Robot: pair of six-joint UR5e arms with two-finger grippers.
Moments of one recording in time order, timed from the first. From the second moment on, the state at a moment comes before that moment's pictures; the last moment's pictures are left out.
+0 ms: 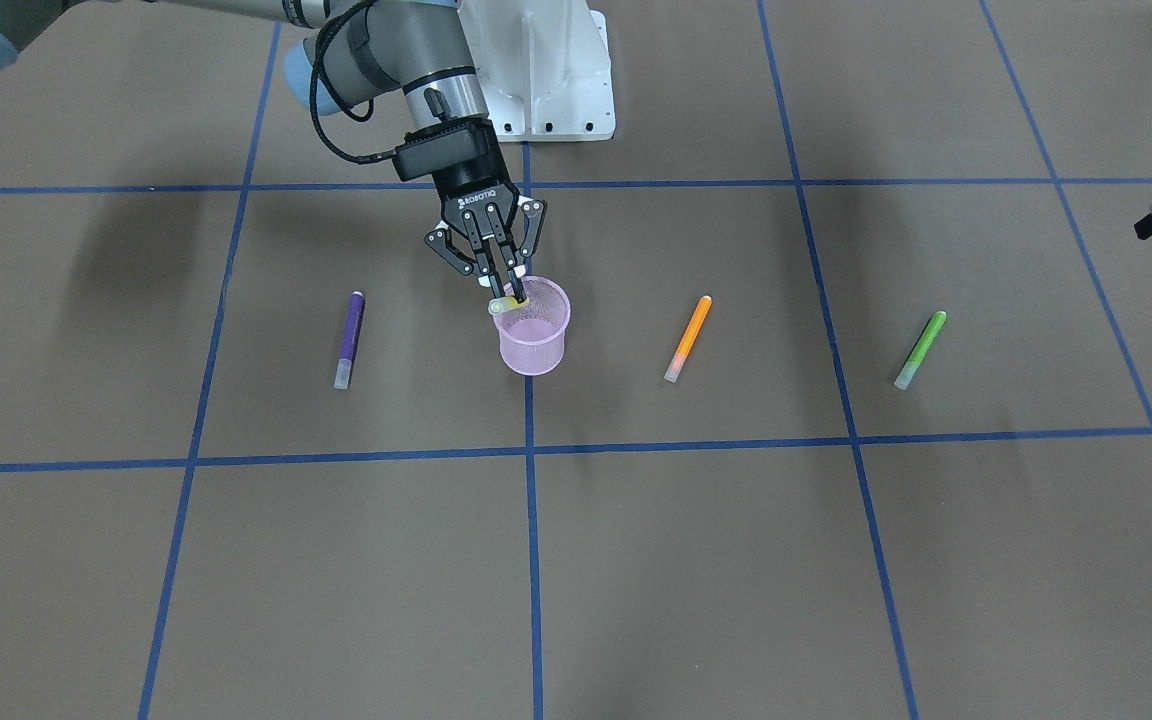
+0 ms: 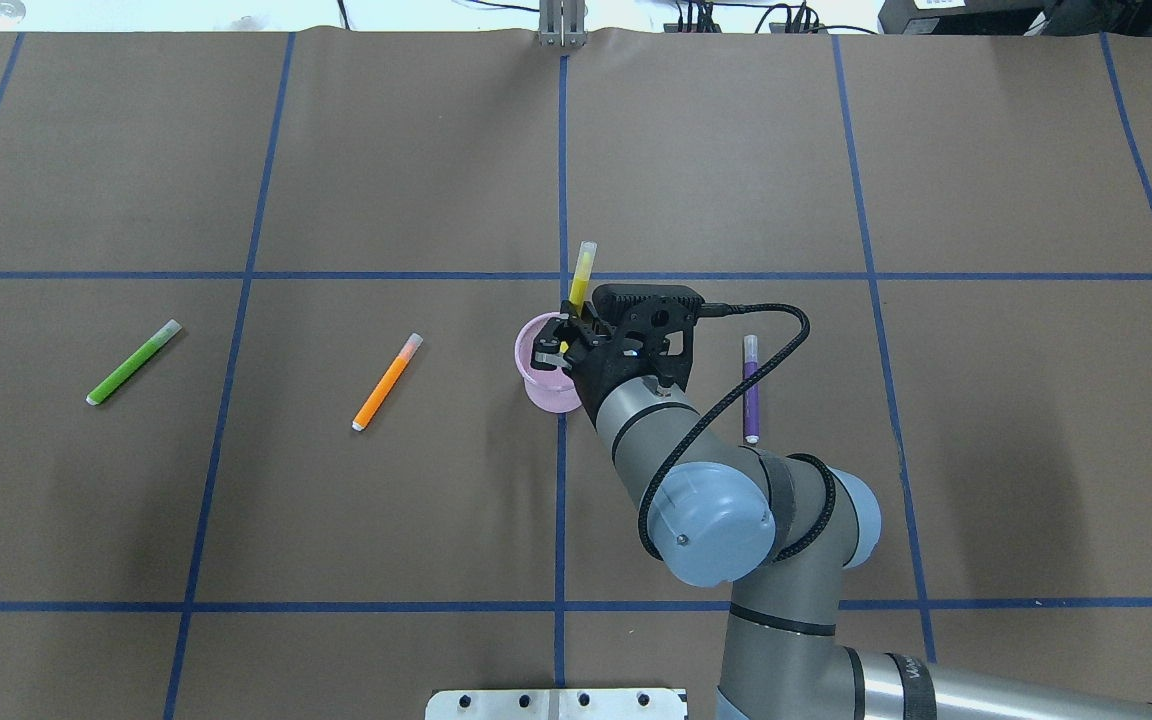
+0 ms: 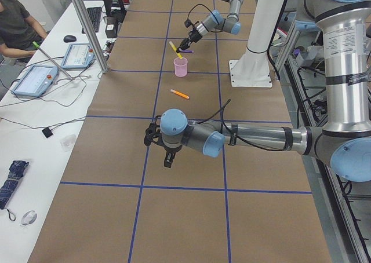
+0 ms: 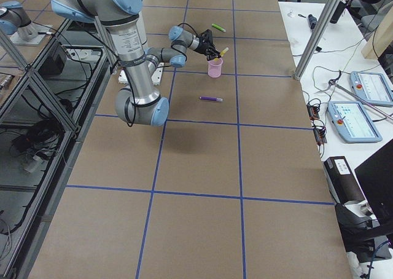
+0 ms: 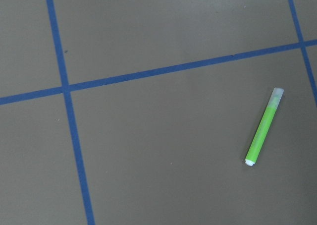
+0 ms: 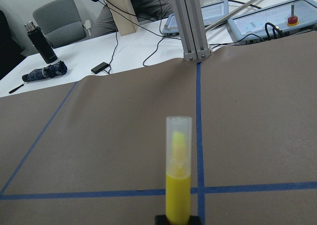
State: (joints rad) left arm -1.36 -1.47 -1.77 -1.89 -2.48 -0.23; right arm 0.27 -1.02 1.72 -1.00 0.95 1.28
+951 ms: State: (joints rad) left arm -0.95 -1.67 -1.75 -1.88 -2.18 -0.27; right arm 0.71 -1.29 1.91 -1.00 1.74 1.23
